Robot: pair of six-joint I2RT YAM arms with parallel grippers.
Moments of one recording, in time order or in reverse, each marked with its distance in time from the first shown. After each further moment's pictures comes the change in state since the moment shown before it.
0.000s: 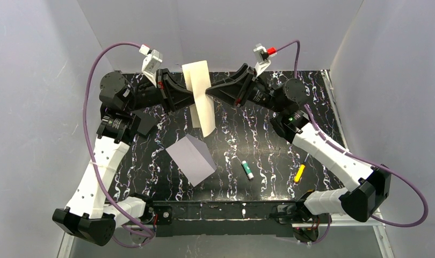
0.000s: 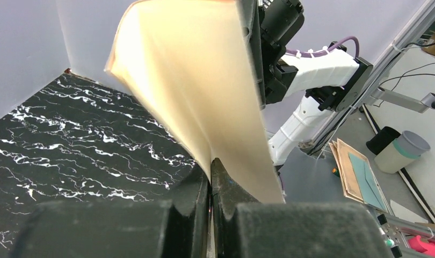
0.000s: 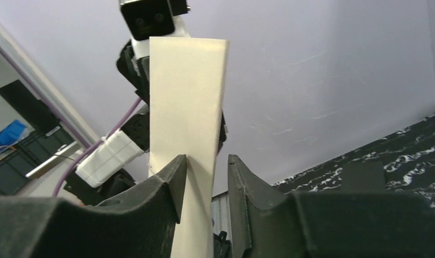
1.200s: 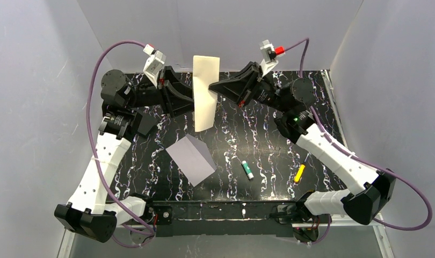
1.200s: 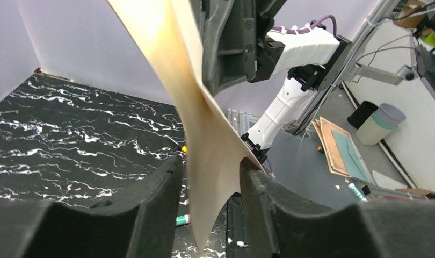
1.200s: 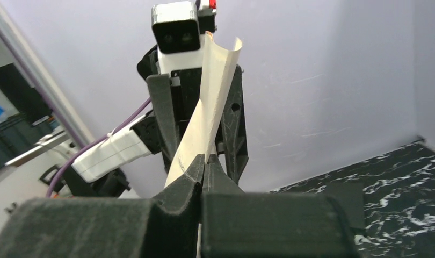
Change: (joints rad) left arm 0.008 0.027 0.012 0.054 0.124 -0.019; right arm 0.000 -0.018 0.034 0.014 -0.048 -0.061
